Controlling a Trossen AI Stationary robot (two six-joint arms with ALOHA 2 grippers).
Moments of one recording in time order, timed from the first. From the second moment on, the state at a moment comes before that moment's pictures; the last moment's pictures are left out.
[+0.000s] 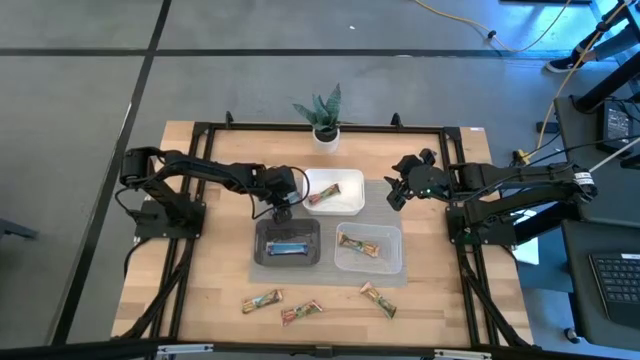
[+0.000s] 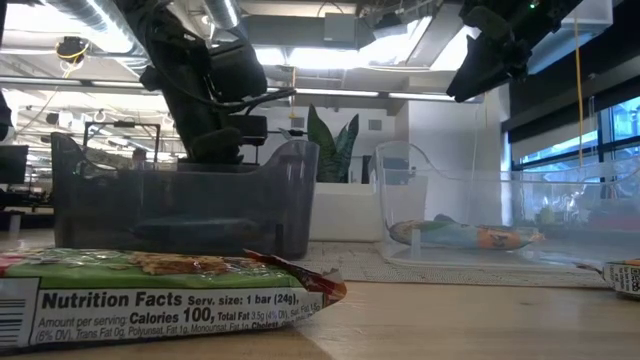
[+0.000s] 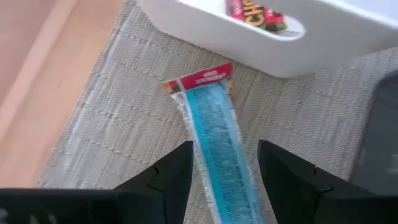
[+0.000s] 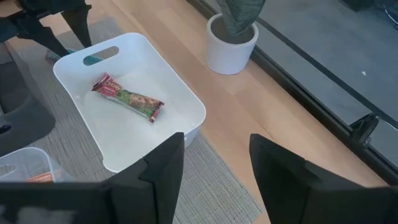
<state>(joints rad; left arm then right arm) 0.22 1.56 0.78 -0.30 -0.04 -0.20 0.02 1.01 0.86 -0.65 0.56 0.41</state>
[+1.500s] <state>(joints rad) 0.19 1.56 0.74 -0.39 -0.04 -0.23 0.02 1.01 0.86 -0.66 0.57 0.41</state>
